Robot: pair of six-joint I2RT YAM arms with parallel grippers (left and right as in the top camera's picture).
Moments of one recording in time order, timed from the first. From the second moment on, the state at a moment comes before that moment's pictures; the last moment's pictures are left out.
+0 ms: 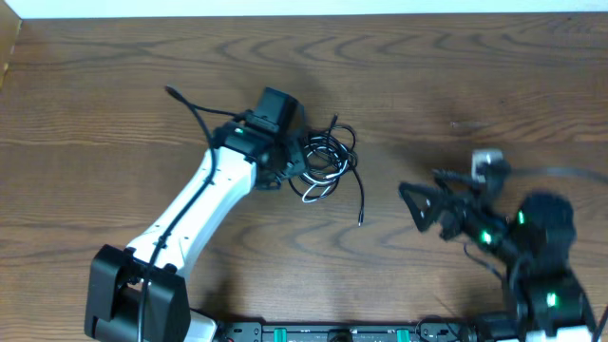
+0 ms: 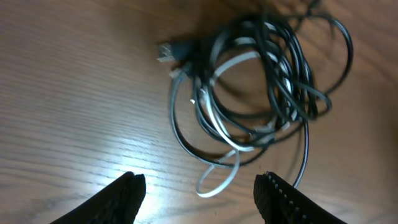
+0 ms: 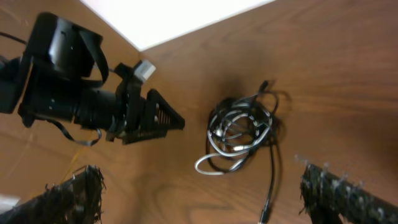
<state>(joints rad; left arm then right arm) -0.39 1.61 1.20 -0.84 0.10 -0.71 0.13 0.72 0.65 -0.42 -0.62 0.48</state>
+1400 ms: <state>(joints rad) -0.18 1.61 1.20 -0.88 0.10 -0.73 0.70 1.84 0.89 0.08 -0.38 1.28</state>
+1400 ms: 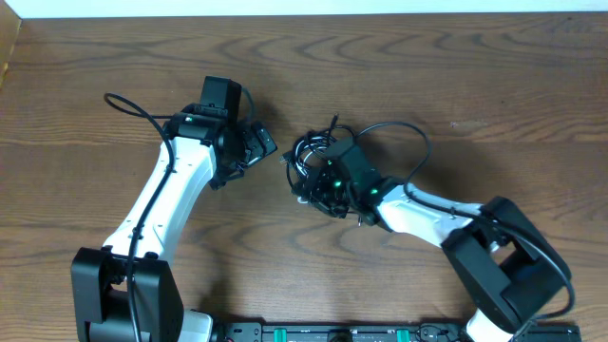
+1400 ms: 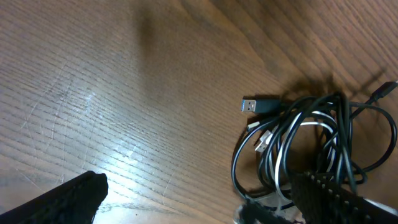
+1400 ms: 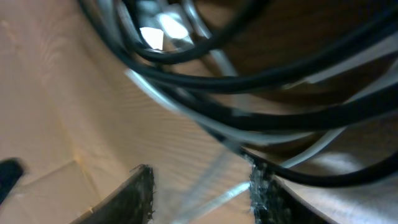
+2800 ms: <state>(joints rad) -0.18 1.61 1.20 -0.88 0.10 -0.73 0.62 1.25 0.89 0.03 -0.55 0.48</state>
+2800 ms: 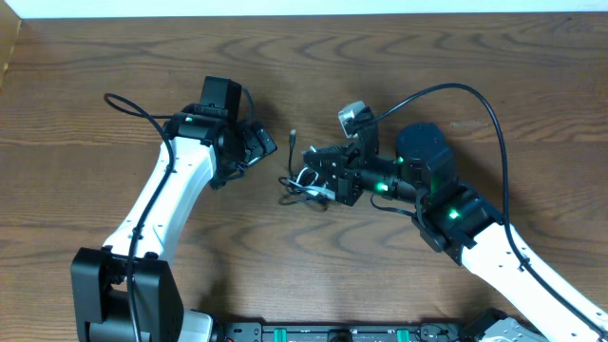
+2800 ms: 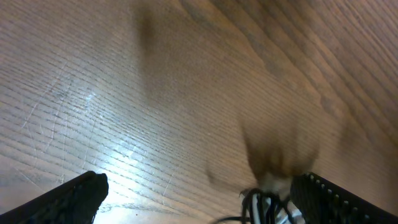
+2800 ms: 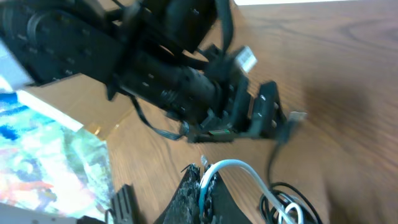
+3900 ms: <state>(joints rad) -0.18 1.61 1.20 -0.88 0.10 -0.73 0.55 1.25 0.89 -0.67 -0.18 0.49</state>
